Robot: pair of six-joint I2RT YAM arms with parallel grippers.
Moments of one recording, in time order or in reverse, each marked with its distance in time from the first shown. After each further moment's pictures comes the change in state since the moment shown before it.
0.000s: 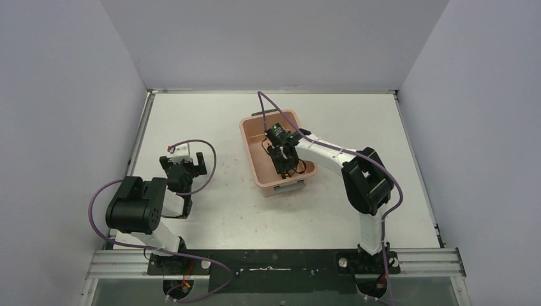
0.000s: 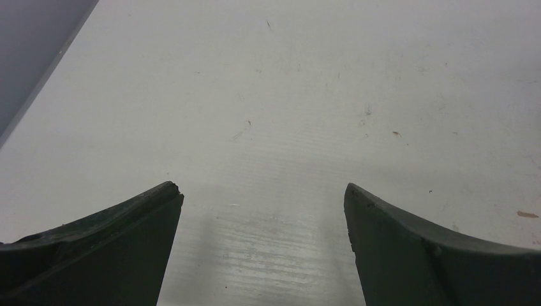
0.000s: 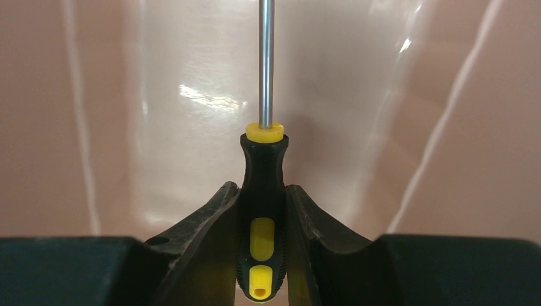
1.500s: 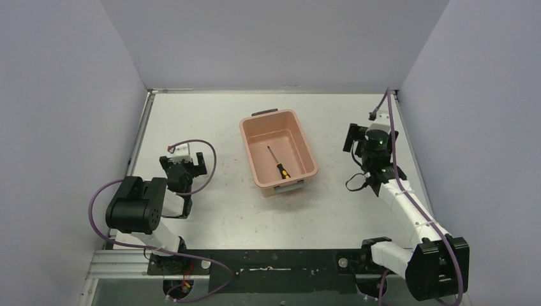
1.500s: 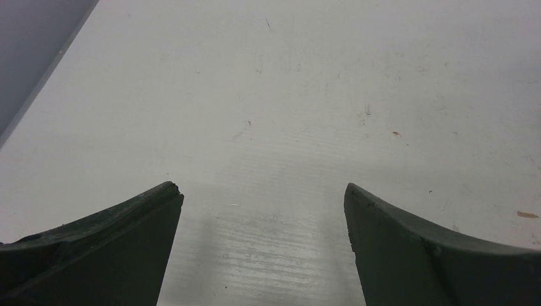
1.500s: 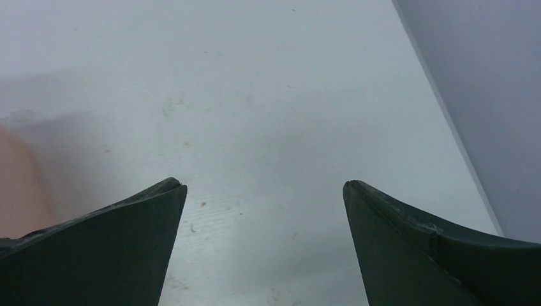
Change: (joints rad) left arm 0.000 0.000 0.000 0.000 0.000 0.000; right arm -0.525 -0.817 -0.669 0.589 0.243 -0.120
